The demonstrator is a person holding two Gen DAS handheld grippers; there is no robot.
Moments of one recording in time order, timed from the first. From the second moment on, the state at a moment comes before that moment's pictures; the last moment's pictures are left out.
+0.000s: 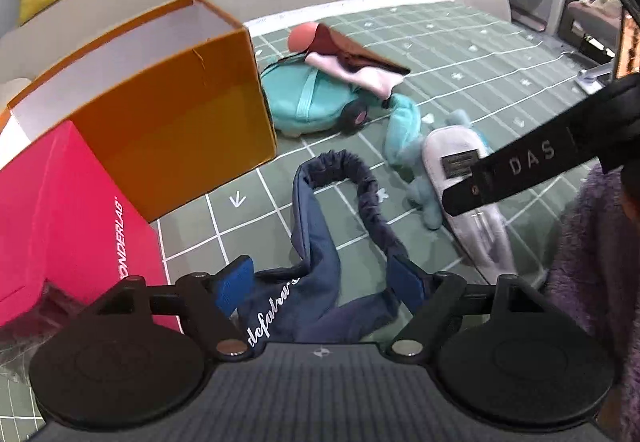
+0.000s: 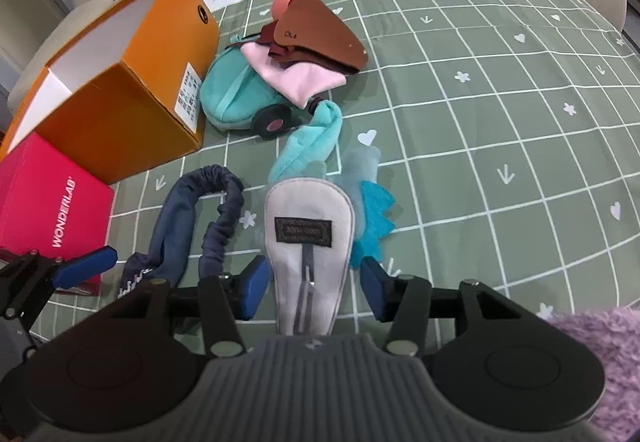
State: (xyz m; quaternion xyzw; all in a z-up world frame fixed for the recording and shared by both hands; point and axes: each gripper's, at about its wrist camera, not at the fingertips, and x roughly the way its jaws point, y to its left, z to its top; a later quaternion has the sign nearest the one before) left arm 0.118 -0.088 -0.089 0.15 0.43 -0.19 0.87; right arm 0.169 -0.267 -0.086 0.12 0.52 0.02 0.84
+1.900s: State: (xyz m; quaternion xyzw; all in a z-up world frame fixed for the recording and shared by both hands) left arm 0.046 0.000 0.032 0.00 0.35 -0.13 0.93; right arm 0.088 -0.182 -0.007 0.08 0.47 0.15 0.87
